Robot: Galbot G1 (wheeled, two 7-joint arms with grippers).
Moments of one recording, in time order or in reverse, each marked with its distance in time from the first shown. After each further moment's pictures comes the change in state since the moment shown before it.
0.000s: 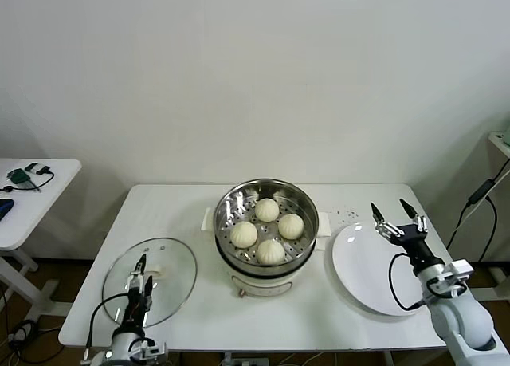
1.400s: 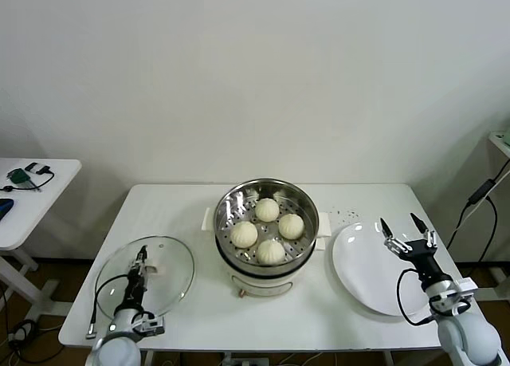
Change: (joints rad) left arm -0.190 0.042 -0.011 0.220 -0.006 0.004 -0.065; right arm -0.040 0.061 0.058 -0.059 -0.135 0.054 -0.040
